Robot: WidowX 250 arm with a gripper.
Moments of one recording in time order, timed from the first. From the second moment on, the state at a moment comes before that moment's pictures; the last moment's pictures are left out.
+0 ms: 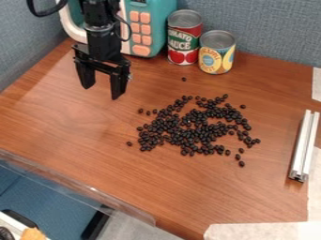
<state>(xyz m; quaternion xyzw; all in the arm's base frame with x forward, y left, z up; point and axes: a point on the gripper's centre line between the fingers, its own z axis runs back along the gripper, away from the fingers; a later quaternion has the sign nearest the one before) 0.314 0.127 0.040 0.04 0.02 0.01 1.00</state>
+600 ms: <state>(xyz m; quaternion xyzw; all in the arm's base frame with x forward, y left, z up) 0.310 0.044 0.047 0.04 -0.02 -0.05 1.00</state>
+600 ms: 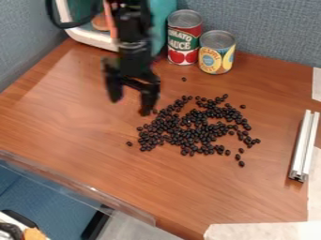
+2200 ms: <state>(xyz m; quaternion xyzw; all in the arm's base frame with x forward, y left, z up) 0.367 -0.197 0.029 -0.01 -0.06 -0.08 1.00</state>
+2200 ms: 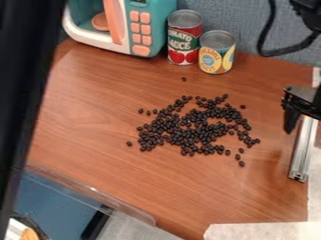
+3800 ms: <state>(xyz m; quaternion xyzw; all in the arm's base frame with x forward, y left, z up) 0.368 -0.198 0.002 0.00 -0.01 -0.06 1.00</state>
